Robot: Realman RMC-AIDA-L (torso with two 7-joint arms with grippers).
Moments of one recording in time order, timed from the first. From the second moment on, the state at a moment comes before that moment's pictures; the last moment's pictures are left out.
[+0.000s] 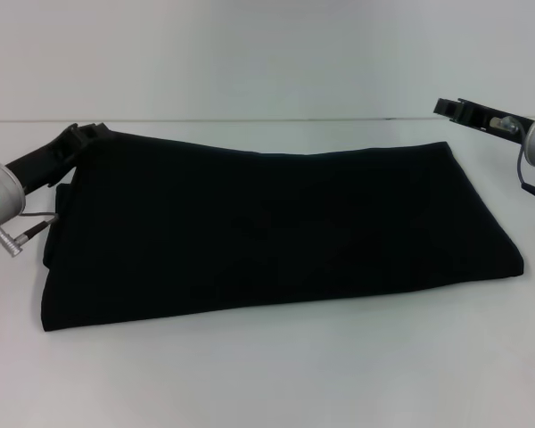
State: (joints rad) left arm -0.73 -2.06 0.02 0.38 2.13 0.94 -1.93; right arm 0.87 2.09 -0.35 -0.40 -2.11 -0.66 1.83
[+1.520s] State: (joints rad) left arm -0.39 -1.94 0.25 0.56 2.13 1.58 -2.27; right arm 0.58 2.09 -0.54 -0.50 -2.02 -1.44 1.09
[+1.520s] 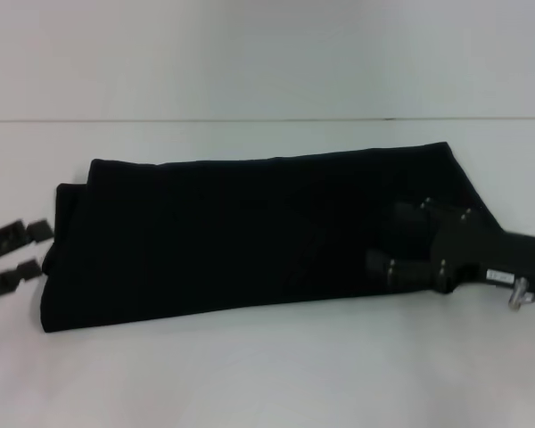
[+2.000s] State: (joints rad) left arm -0.34 -1.95 0.27 0.60 2.27 1.60 -2.51; right arm 0.57 2.09 -0.58 -0.45 -2.02 -1.39 1.05
